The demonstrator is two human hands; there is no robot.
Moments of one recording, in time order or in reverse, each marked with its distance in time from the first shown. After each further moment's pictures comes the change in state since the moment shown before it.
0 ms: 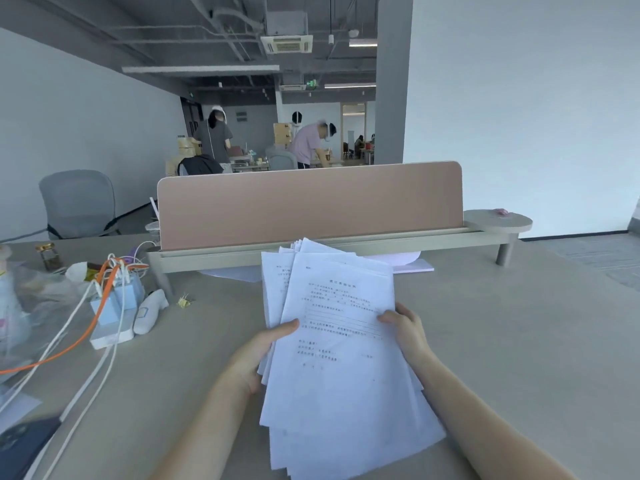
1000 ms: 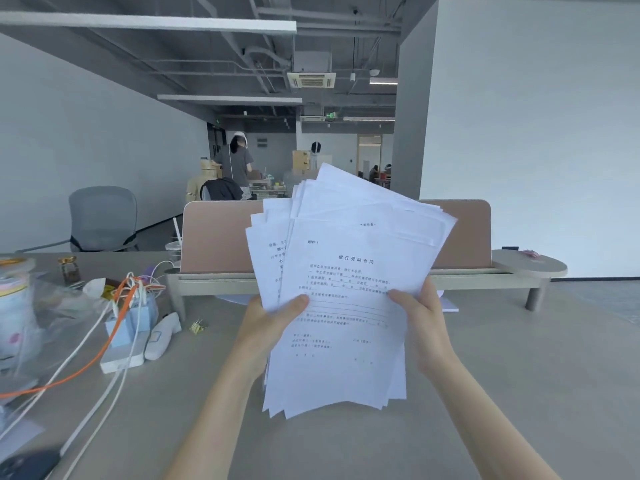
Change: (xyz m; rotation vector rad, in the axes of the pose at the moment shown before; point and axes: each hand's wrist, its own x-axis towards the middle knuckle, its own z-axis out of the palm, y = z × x) left_hand 0.008 0.074 -0.001 0.096 0.190 0.550; right_hand -0.002 -0.079 0.052 0.084 -0.075 -0.357
